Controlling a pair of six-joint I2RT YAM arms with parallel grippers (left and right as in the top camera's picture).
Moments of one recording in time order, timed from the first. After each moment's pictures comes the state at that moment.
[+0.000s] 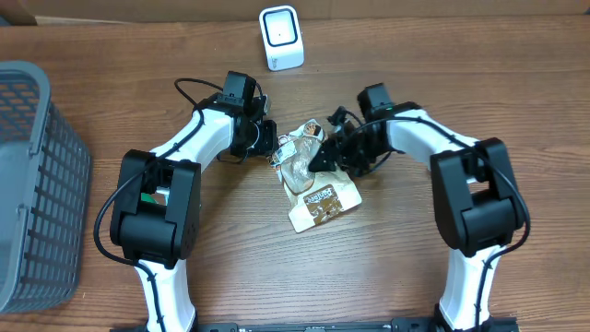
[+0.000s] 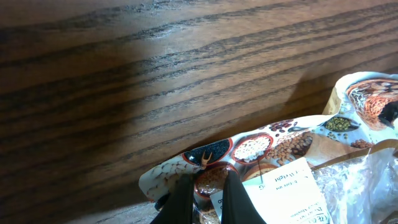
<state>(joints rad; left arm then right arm) -0.25 2.09 1.38 -0.58 0.33 -0.29 0.31 2.13 1.35 -0.64 -0.80 0.13</state>
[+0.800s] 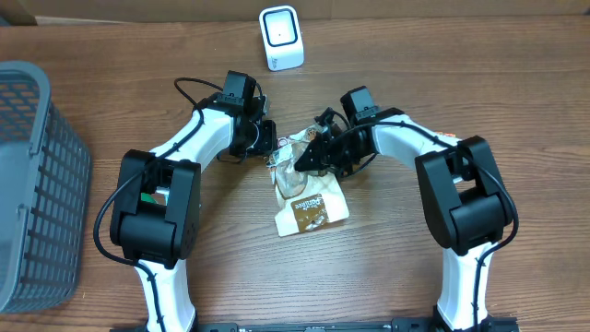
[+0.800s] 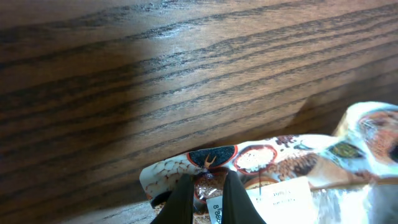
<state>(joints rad) -0.26 2.09 1.39 -0.59 0.31 -0.29 0.34 2.15 1.35 -0.55 -0.86 0.33</state>
